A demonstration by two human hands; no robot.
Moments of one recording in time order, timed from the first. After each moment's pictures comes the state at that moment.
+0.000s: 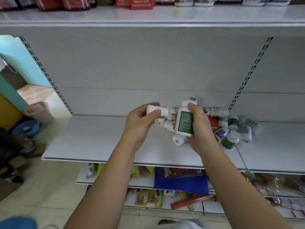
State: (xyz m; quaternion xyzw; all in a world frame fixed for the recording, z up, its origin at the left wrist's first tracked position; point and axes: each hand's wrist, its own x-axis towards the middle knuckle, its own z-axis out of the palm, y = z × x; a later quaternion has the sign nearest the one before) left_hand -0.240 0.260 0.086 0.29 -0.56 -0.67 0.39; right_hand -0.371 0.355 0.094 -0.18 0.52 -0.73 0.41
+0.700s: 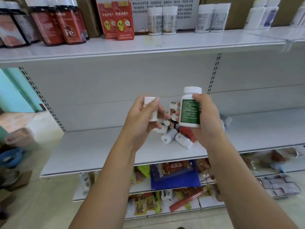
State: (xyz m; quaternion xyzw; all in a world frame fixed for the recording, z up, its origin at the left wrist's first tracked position) left_hand -0.200 0.344 0.173 0.14 -0.60 -0.72 0.33; right_hand -0.319 0.452 0.179 -0.20 0.50 -0.78 0.31
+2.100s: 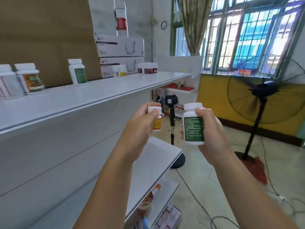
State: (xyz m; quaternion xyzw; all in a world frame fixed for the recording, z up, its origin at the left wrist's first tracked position) left_hand -0.844 0.785 0.251 -0.07 -0.71 -0.69 0.10; right_hand -0.856 0.946 0.238 -0.06 0.61 -0.78 -0.09
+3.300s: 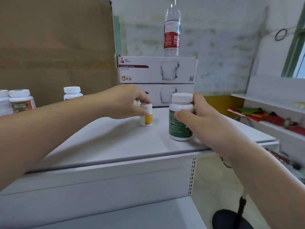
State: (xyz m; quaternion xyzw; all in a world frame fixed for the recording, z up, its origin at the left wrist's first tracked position) left_hand -1.120 0.743 0.389 0.12 -0.98 -0.02 0.15; right_hand -1.221 0.937 0.341 -0.44 0.73 -0.52 0.07
